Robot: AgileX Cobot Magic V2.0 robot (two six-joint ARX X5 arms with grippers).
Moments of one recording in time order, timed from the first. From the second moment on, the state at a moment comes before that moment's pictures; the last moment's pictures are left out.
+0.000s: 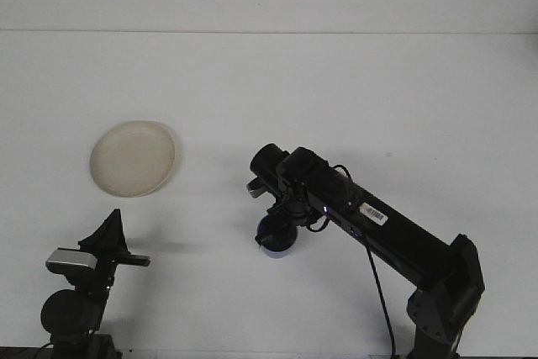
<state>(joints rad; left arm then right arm) -0.03 0.00 0.03 0.17 0.05 -0.06 0.77 1.86 1.64 -1.33 -0.08 0.16</state>
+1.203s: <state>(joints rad) -0.03 0.00 0.03 0.17 0.05 -0.06 0.14 1.45 1.70 -1.34 -0.08 0.00</state>
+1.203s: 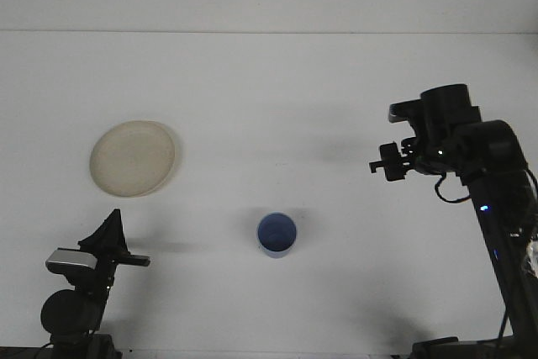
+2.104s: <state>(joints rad) -0.03 0.00 0.03 0.17 0.05 -0.06 0.06 0.56 0.67 -0.56 -0.07 0.00</state>
